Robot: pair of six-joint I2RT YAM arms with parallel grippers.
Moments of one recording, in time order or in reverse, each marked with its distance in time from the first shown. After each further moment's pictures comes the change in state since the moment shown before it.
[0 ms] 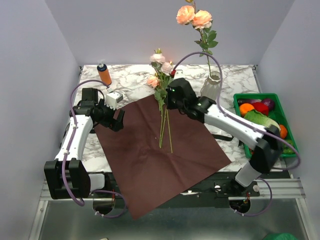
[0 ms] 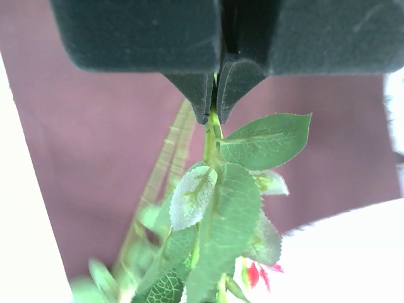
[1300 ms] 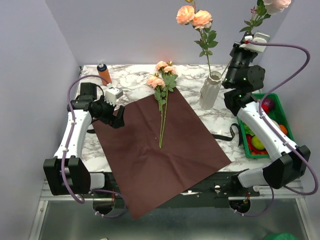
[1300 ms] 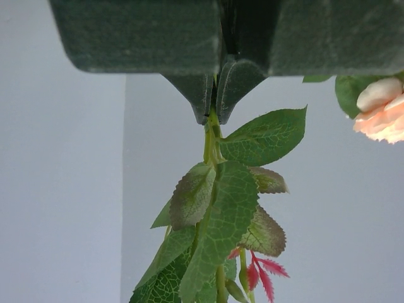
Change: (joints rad) left arm 0.002 0.032 0.120 -0.116 0.070 0.008; right arm -0.362 -0.320 -0.108 1.124 0.396 -0.874
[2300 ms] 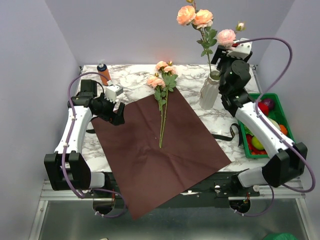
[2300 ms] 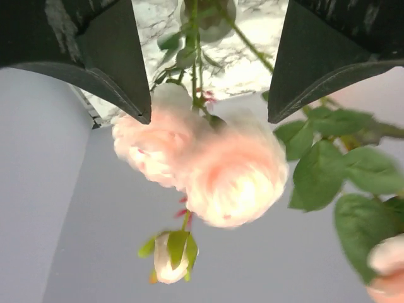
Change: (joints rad) left arm 0.000 0.057 0.048 -0.005 0.002 -0.011; right arm -0.024 0.052 -0.051 -0.338 -0.073 0.320
